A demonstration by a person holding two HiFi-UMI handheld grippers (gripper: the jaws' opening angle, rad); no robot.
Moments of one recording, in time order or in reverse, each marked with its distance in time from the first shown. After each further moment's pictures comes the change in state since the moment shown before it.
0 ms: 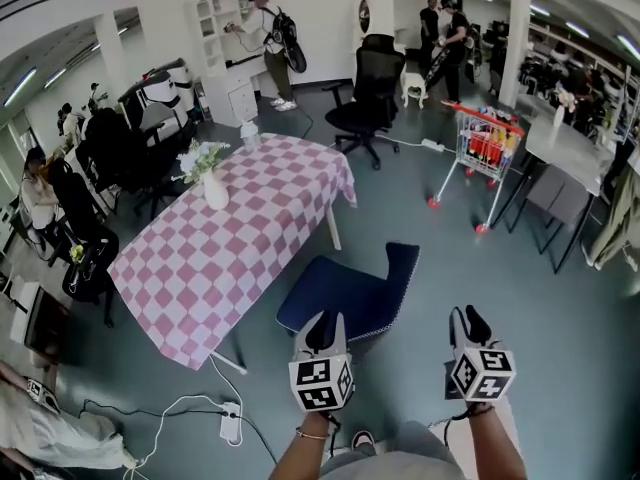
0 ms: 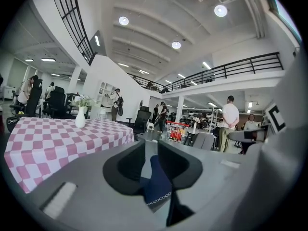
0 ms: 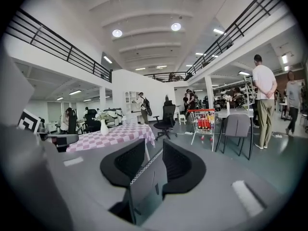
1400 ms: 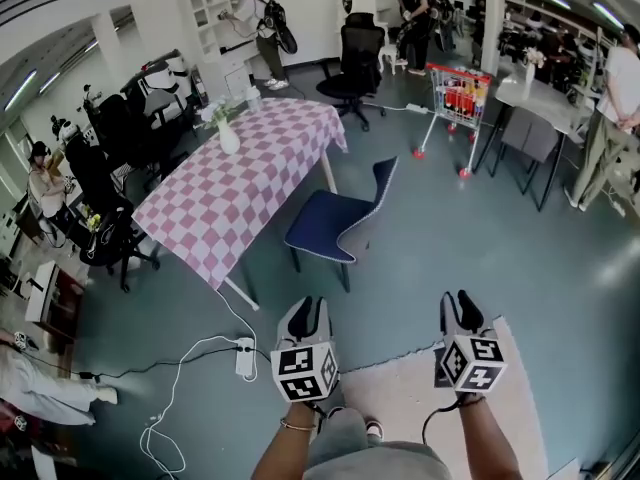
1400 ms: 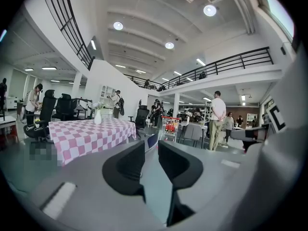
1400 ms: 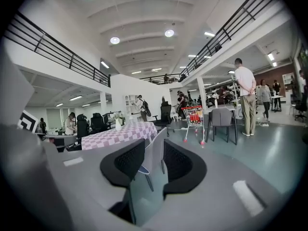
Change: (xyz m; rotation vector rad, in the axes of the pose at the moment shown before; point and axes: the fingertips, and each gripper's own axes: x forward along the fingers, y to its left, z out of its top) left arm -0.358 -0.055 -0.064 0.066 0.027 0.006; right arm -0.349 0.079 -0.106 0.065 -0.023 -0.030
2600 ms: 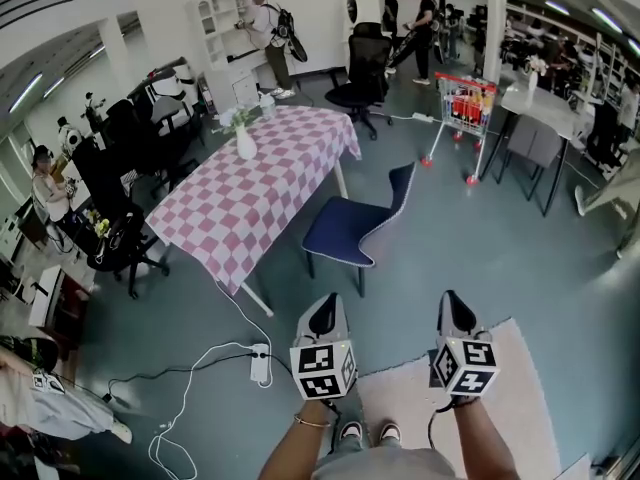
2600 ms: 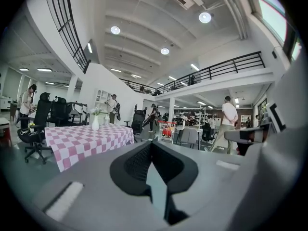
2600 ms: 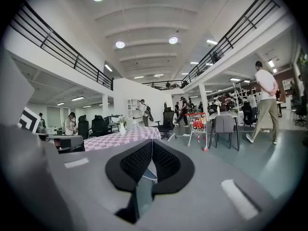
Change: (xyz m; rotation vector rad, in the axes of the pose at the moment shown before) left arm -0.026 0.035 0.023 0.021 -0.057 -0.069; right arm -0.010 0.098 0.008 -0.040 -0.069 -0.007
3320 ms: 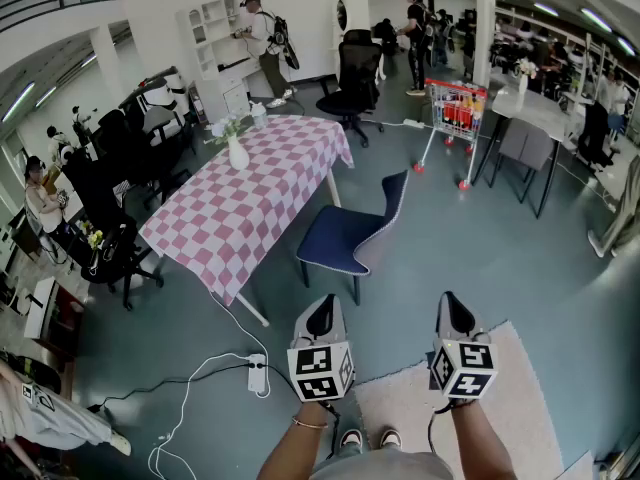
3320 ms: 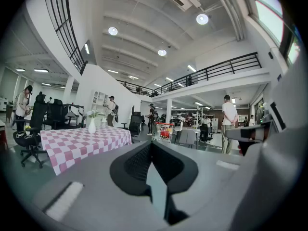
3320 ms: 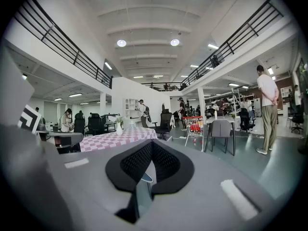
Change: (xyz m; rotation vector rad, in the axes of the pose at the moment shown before) left arm 0.013 0.004 0.013 0.019 -0.016 -0.027; right arm 0.004 0.003 0.015 -0.045 -0.005 -0.040
